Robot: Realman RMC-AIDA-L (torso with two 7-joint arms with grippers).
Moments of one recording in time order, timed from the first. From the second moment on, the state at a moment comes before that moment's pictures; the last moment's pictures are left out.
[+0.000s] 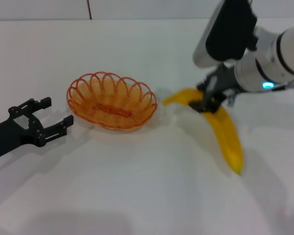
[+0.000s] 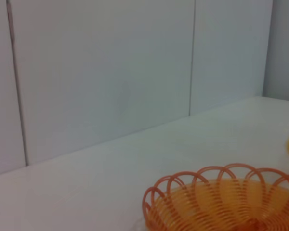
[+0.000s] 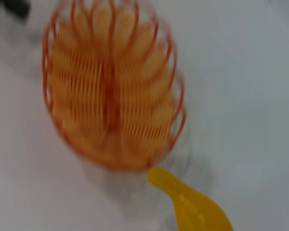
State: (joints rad) left arm -0.43 -2.04 0.47 0.35 1.91 1.33 -0.85; right arm 0.55 2.03 -1.67 -1.41 -2.58 -1.24 2.43
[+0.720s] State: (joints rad) left arm -0.45 -2.04 0.47 0.33 1.91 1.33 -0.85; right arm 0.77 2.04 -1.83 -1.41 -2.41 -1.10 2.34
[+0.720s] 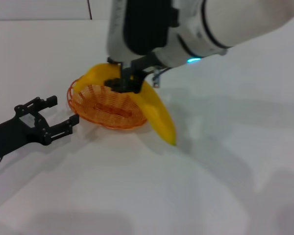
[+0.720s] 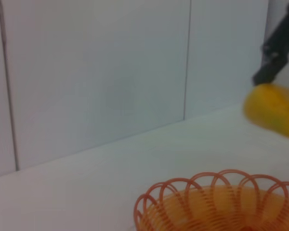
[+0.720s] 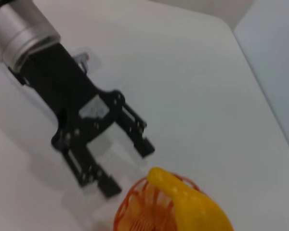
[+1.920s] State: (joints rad) left arm -0.47 -2.04 0.48 0.29 1.91 1.30 -0.81; right arm 0.95 2.05 -2.02 -1.09 -2.42 -0.80 2.38
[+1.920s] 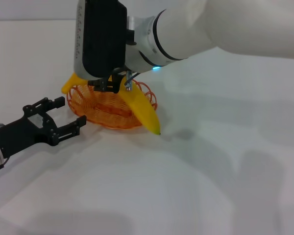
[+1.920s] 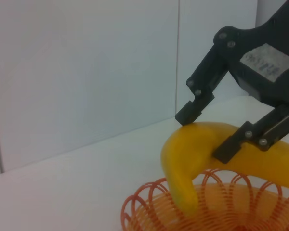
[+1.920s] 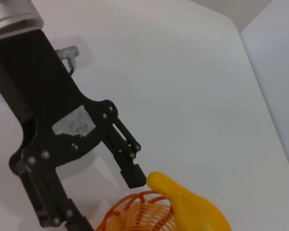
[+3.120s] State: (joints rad) left arm -0.47 -2.04 0.48 0.26 1.90 1.28 -0.79; right arm 0.73 2.04 -1.88 -1.31 -2.30 -0.92 2.21
